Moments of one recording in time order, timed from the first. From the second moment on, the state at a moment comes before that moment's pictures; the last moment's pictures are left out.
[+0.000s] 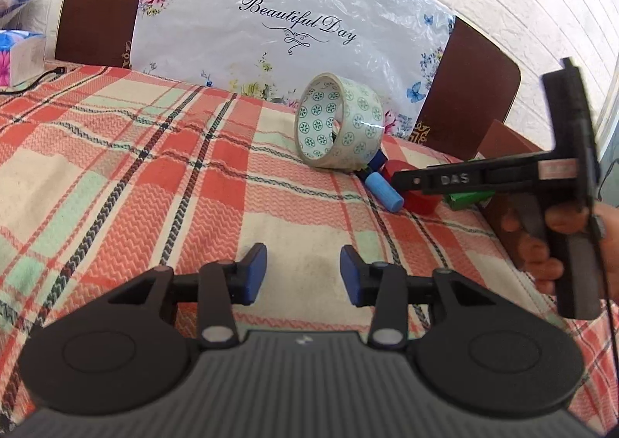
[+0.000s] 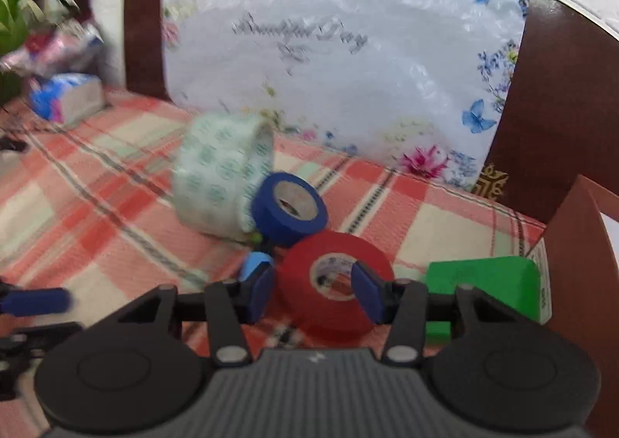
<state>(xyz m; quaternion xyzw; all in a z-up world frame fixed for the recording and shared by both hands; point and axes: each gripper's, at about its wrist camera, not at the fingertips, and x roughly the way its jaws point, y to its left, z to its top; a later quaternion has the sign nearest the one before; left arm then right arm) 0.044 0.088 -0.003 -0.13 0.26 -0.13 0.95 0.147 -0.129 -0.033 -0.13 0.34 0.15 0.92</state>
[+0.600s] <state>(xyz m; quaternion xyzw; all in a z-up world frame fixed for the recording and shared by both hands) 0.047 0.089 -0.004 -0.13 0.27 -0.13 0.95 0.144 -0.119 -0.040 -0.19 0.36 0.17 0.90</state>
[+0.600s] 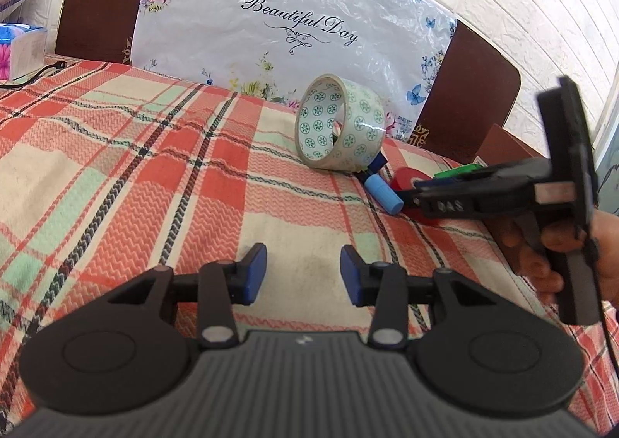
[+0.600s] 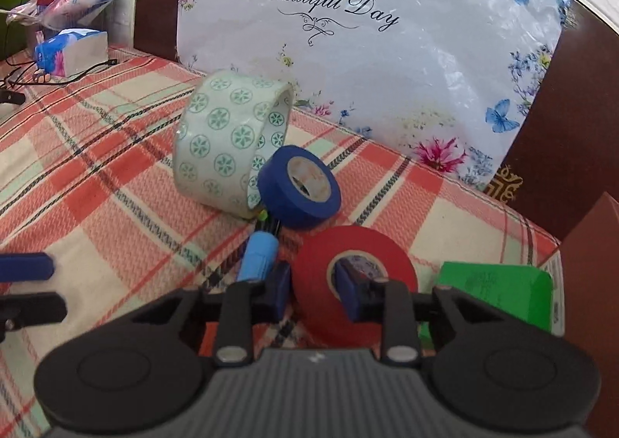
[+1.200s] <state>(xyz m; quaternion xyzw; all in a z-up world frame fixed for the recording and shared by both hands) 0.008 -0.027 0.041 -0.06 0.34 -0.30 0.89 -0.085 -0.221 -0.020 -0.15 0.31 0.17 0.92</state>
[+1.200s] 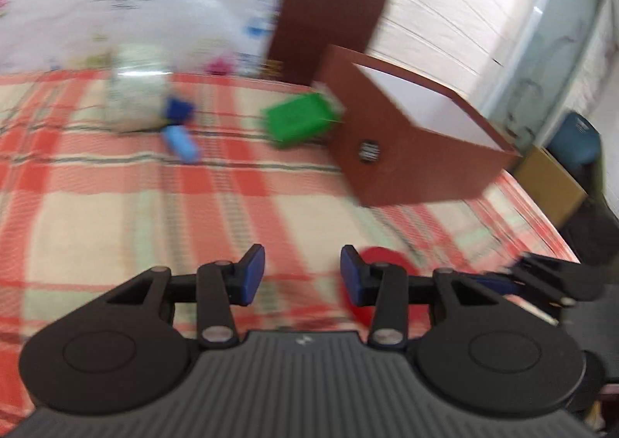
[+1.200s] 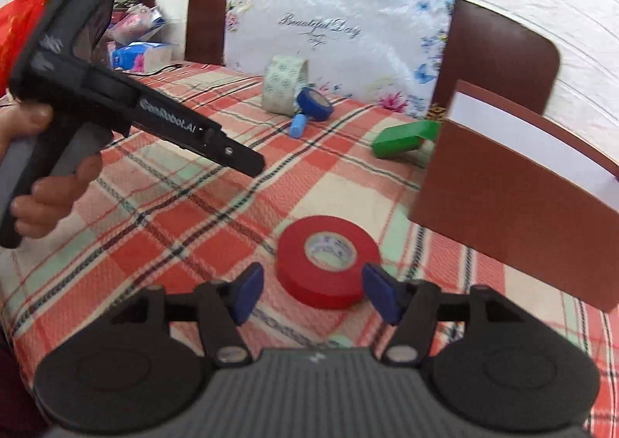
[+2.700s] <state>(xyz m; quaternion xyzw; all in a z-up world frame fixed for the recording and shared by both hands) 0.077 -0.108 0.111 -0.04 0.28 -0.33 0.90 -0.020 -0.339 0.036 0.00 0.15 0.04 0.99</state>
